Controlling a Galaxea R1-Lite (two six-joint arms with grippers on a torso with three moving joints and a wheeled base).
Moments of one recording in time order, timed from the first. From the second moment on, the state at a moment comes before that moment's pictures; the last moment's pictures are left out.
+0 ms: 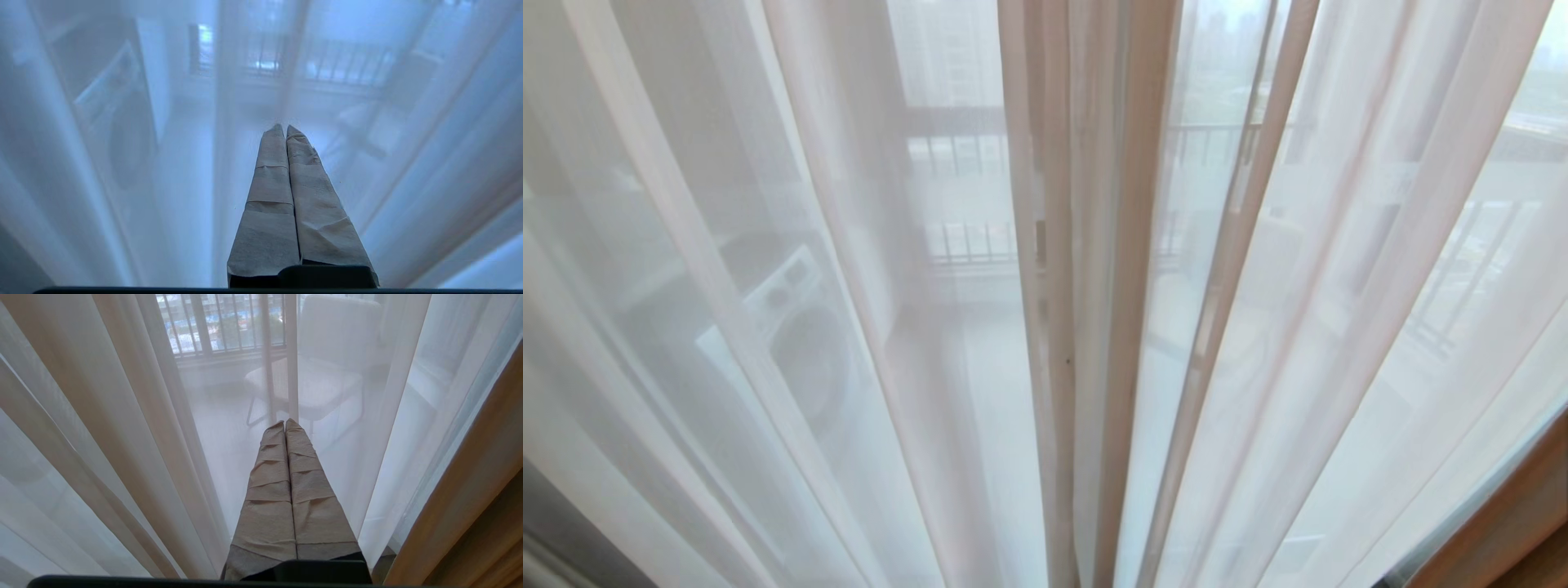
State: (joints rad) left arm 0.43 0.75 -0.48 -0.26 -0.39 -0.15; right arm 0.00 0.00 0.00 -0.01 -0.04 0.07
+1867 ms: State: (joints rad) left arm 0.00 0.00 0.00 0.00 0.00 -0.01; right arm 0.00 0.00 0.00 -0.01 -0.04 0.07
